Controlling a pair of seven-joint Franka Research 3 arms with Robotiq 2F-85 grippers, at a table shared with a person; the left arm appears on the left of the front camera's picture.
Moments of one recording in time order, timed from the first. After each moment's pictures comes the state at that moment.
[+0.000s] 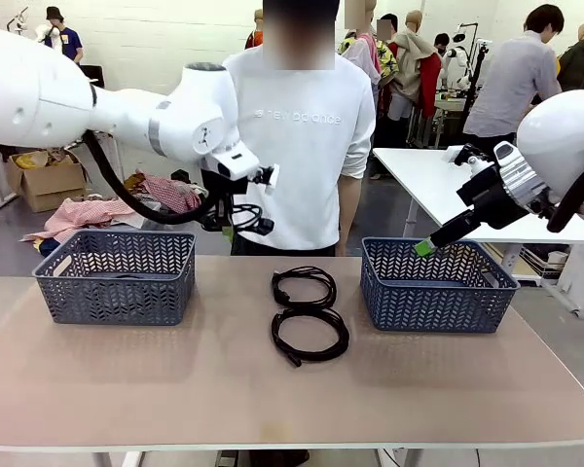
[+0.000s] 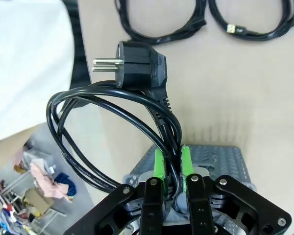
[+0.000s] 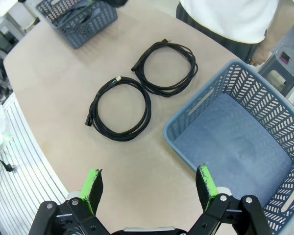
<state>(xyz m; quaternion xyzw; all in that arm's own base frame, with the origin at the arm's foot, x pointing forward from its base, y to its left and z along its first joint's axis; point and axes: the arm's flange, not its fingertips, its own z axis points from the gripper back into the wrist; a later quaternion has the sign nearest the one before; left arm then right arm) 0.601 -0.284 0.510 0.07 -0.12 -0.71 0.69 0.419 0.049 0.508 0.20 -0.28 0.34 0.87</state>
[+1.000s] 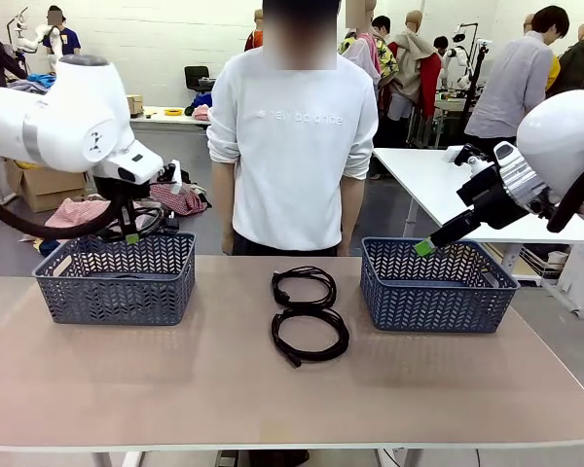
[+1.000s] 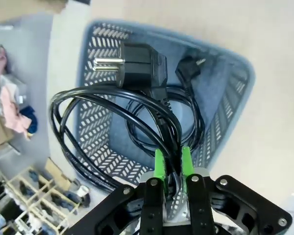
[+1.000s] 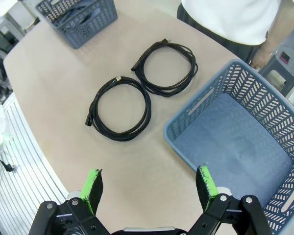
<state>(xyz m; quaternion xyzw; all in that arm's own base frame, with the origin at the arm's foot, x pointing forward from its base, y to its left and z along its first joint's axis) 0.540 -0.108 0.498 0.10 -0.12 -0.56 0.81 0.419 0.049 0.508 0.20 -0.28 0.34 0.87</state>
